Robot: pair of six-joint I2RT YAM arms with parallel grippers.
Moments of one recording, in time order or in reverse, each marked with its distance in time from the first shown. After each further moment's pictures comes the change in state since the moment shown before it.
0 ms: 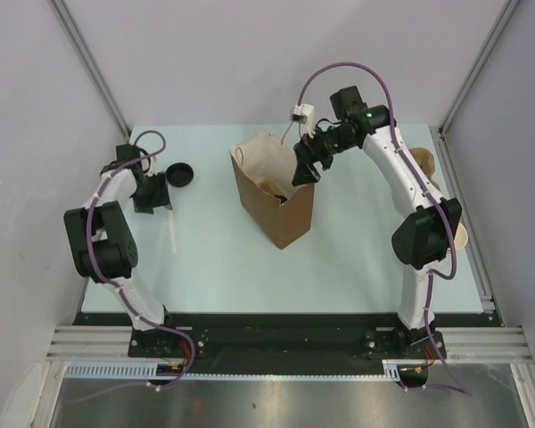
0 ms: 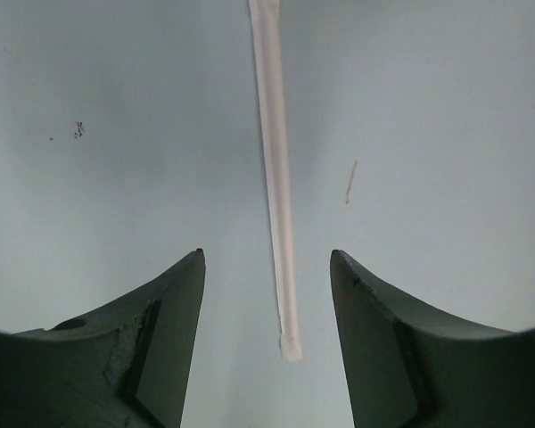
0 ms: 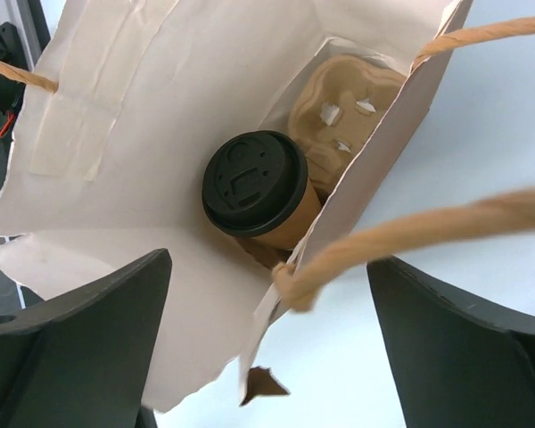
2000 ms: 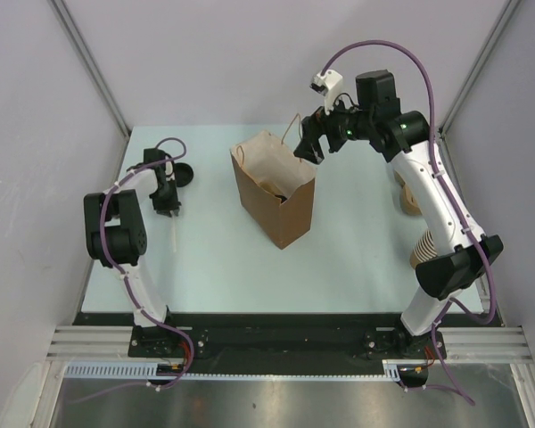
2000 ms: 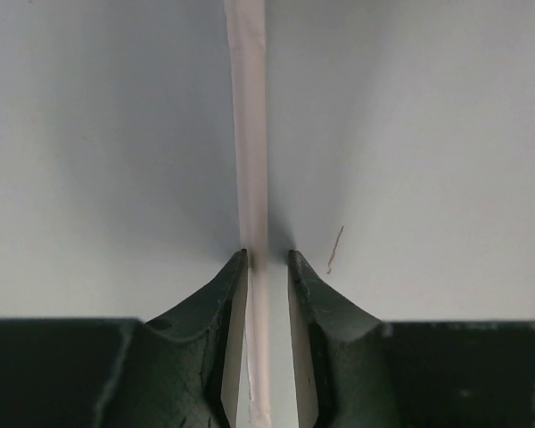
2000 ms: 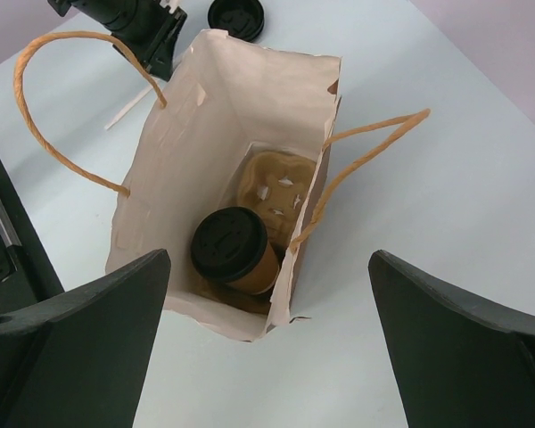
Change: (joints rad) left arm -0.118 0.154 -0.004 0.093 -0.156 -0.101; right arm 0.034 -0.296 -0.091 0.275 0.252 0.295
